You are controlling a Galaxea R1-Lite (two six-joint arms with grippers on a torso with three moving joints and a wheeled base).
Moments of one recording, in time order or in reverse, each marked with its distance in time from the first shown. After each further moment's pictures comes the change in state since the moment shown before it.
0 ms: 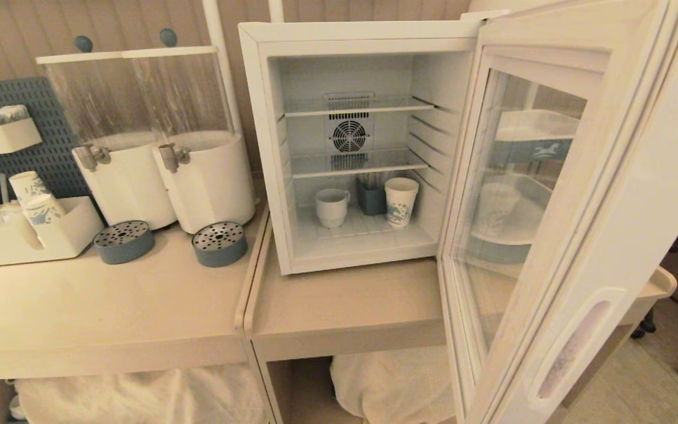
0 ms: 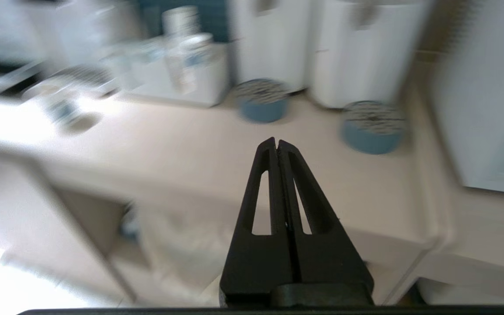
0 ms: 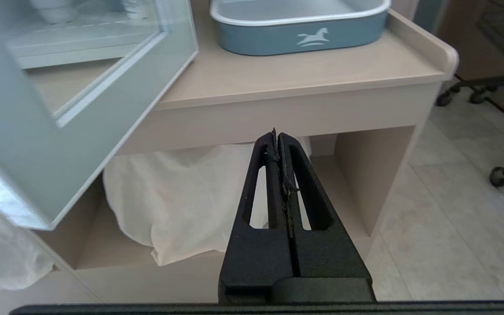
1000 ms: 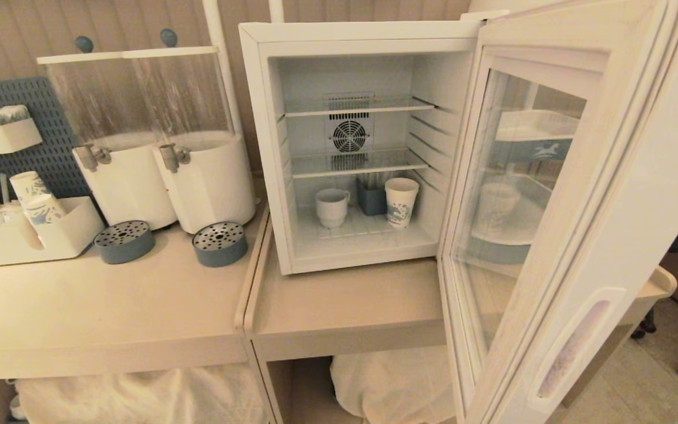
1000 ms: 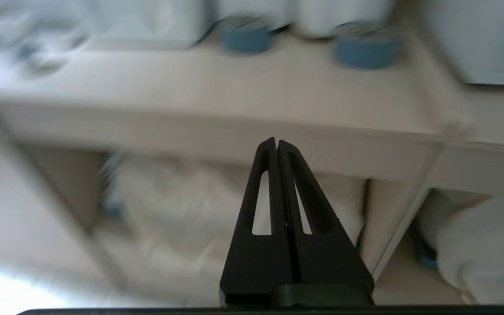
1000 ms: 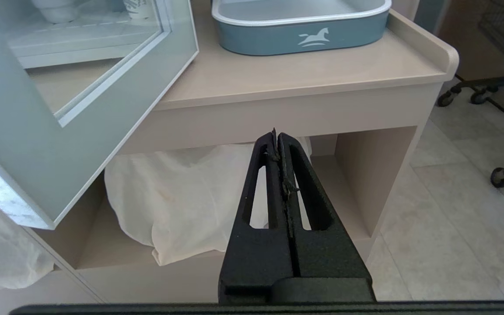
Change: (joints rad) left arm 0.217 -0.544 0.485 0.039 -0.350 0.050; right arm 0.001 0.000 0.000 0.000 0.000 0.000
